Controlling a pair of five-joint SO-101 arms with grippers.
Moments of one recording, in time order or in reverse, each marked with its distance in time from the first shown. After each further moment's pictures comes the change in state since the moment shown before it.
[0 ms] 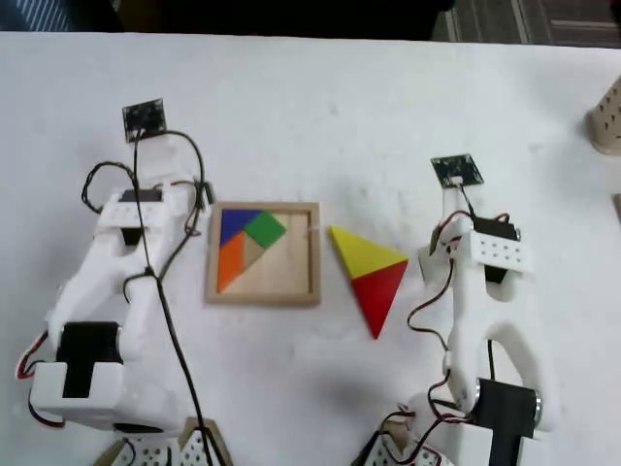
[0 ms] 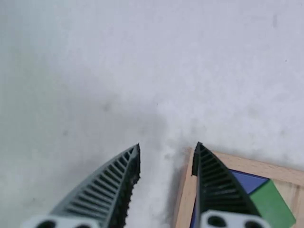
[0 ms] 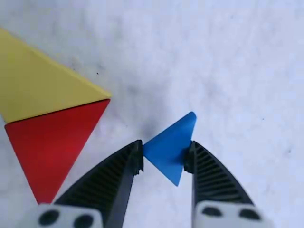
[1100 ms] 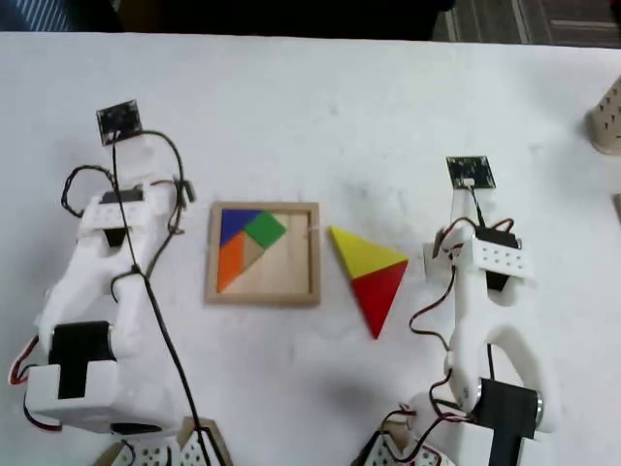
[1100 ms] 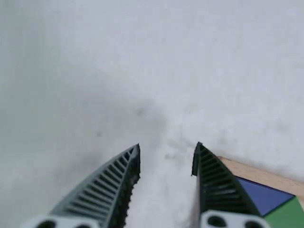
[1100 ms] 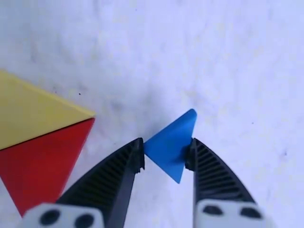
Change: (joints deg) left arm -4.7 0.0 0.0 0.0 0.0; right arm 1.4 0.0 3.8 -8.6 -2.3
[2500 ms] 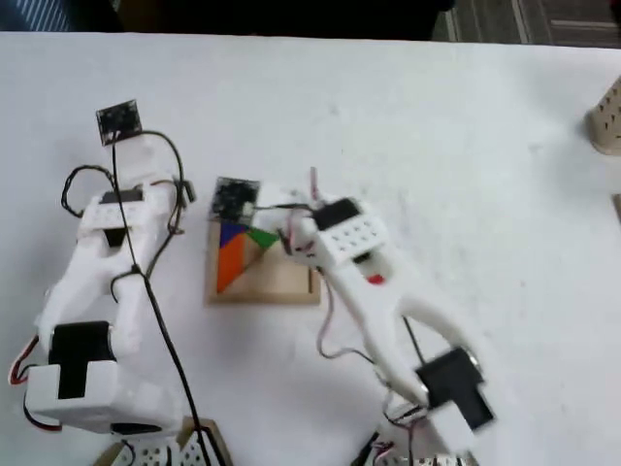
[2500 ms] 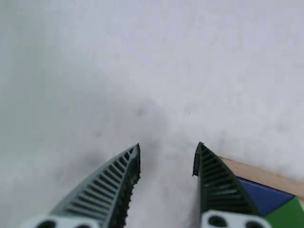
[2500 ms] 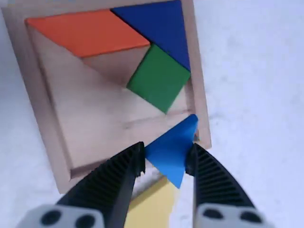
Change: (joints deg) left arm 0.0 0.0 0.0 0.0 0.0; right arm -42.3 13.0 -21.6 1.3 37.3
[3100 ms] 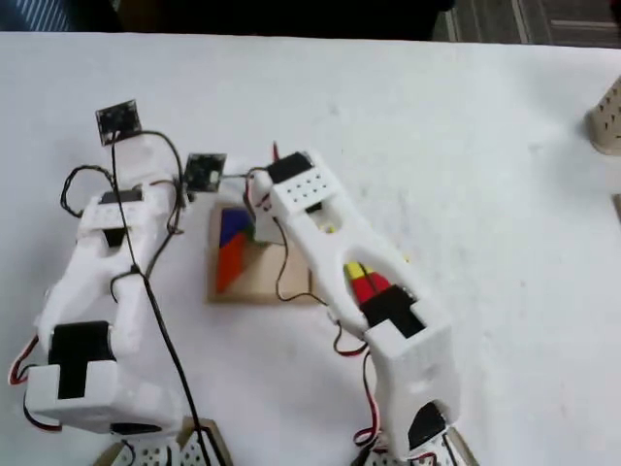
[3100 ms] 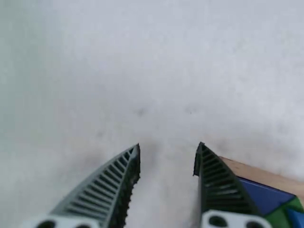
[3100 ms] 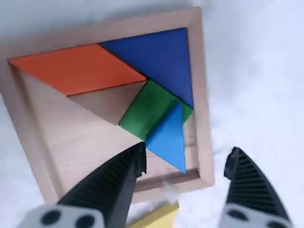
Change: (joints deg) left arm -0.2 0.0 0.0 0.0 -0.3; right arm -1.4 25.0 -34.9 19.7 -4.0
